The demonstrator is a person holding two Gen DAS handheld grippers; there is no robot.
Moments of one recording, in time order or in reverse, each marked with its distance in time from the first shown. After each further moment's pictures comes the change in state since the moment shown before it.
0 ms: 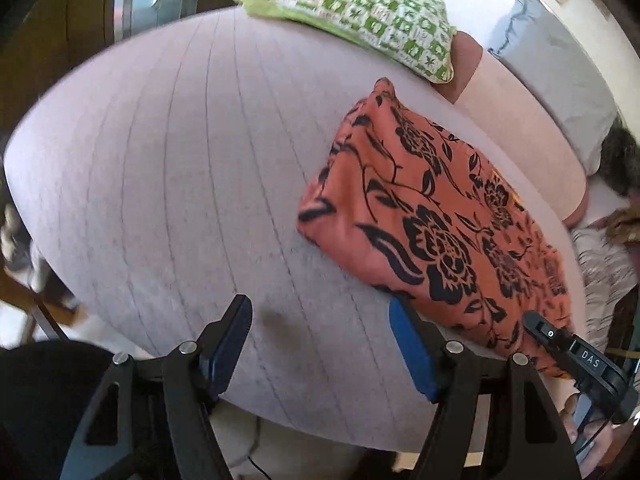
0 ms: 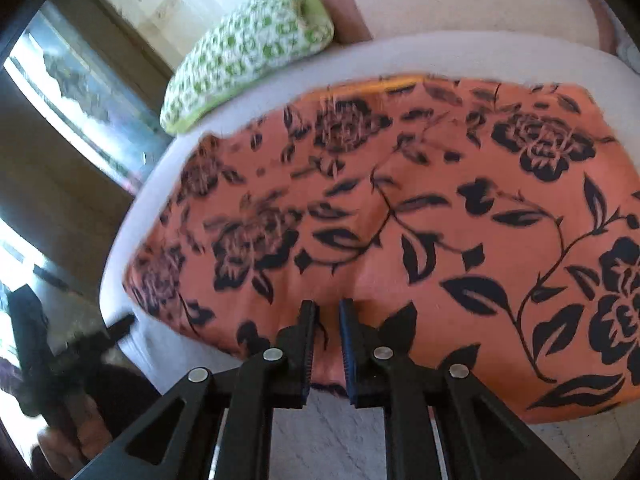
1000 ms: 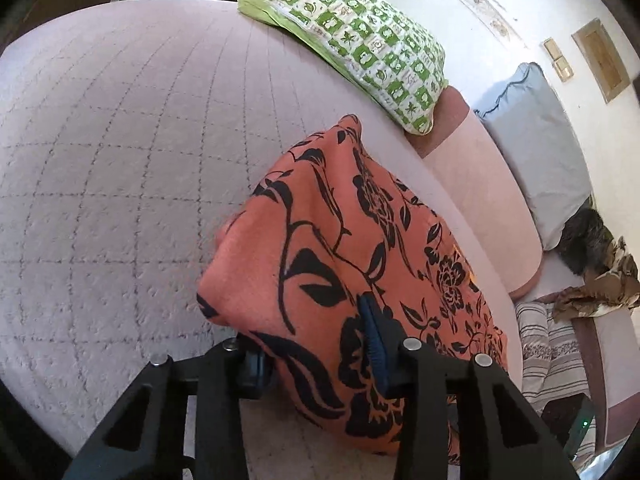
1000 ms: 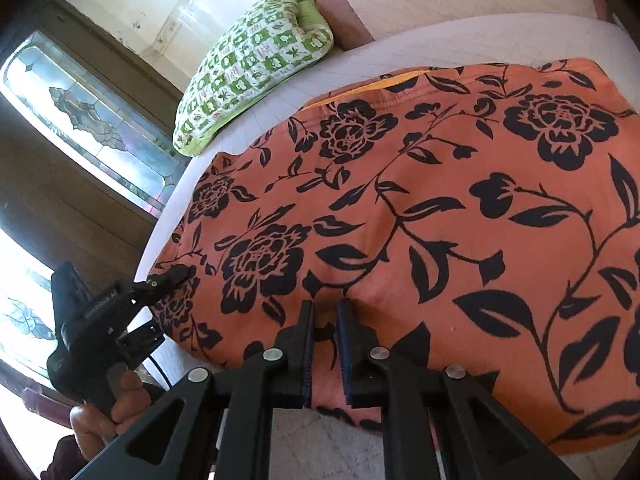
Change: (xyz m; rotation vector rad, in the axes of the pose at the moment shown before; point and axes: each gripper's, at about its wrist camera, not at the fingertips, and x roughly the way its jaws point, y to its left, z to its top) left arm 0.052 -0.029 0.038 -0.165 -0.127 -0.228; right arm 0.021 -0.011 -0.002 0.027 -0.039 0.086
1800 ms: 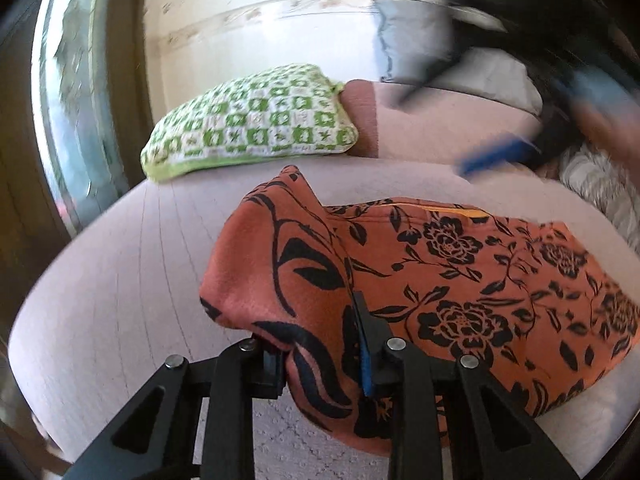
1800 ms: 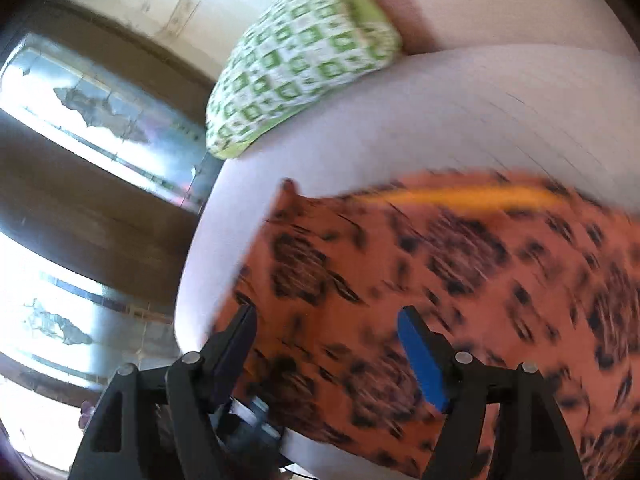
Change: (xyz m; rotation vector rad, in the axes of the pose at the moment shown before) left arm -0.012 -0.092 -0.041 0.768 -0.256 0.236; right arm 0.016 0.100 0.164 -0.039 0.214 0.091
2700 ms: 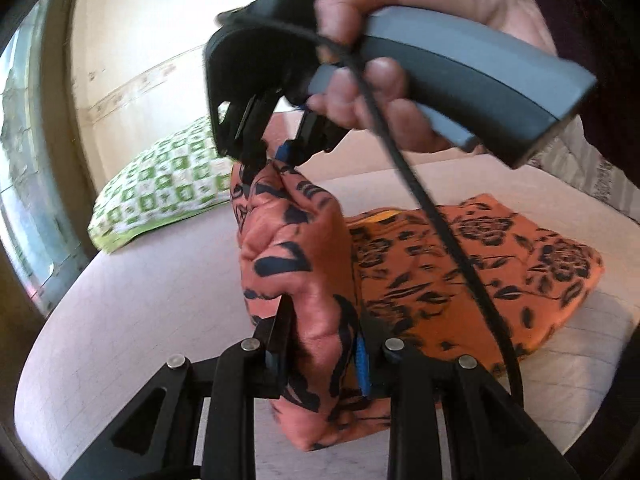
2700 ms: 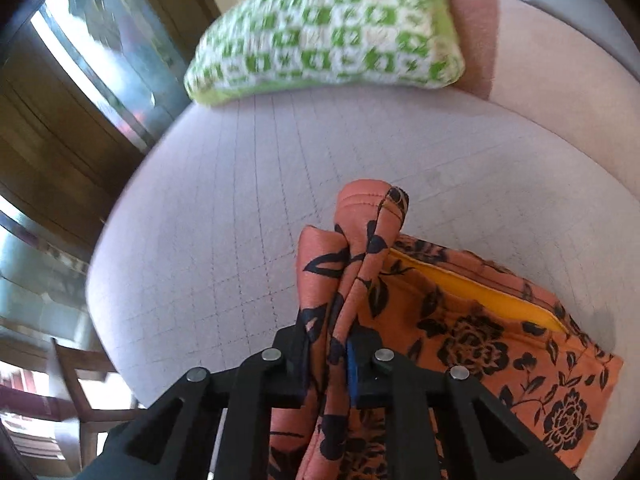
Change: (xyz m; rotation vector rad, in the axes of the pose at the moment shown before) left arm -0.038 -0.060 -0.009 0.233 -0.106 -0.179; right arm 0.037 0.045 0.018 -0.229 0.012 -0.310
